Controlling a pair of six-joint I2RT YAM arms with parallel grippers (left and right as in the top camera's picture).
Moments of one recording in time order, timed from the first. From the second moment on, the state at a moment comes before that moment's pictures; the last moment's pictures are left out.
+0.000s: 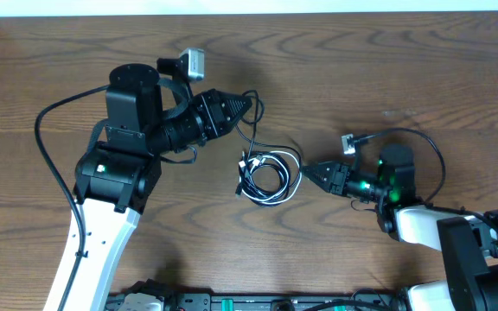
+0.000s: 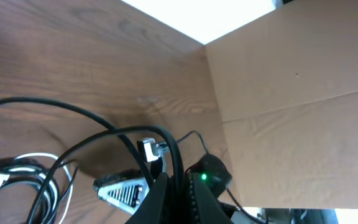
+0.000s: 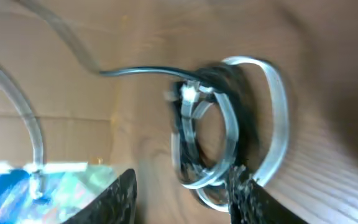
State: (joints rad) left arm -0.24 1.19 1.22 -0.52 0.70 -0.73; right arm 0.18 1.61 0.35 0.66 -0.90 0.82
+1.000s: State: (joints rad) left arm -0.75 1.58 1.22 -0.25 0.64 -0.76; right arm -0.06 1.28 0.36 0.07 -0.71 0.72
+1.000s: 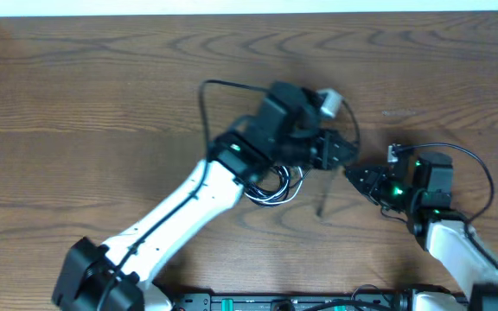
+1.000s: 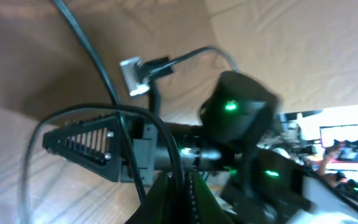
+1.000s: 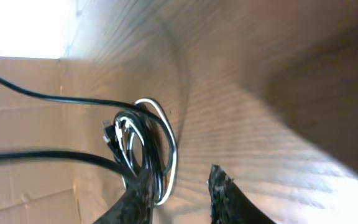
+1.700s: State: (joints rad) left arm -0.85 1.82 1.22 -0.29 0.36 -0.64; right arm -0.07 1.17 0.36 -0.22 -0.36 0.69
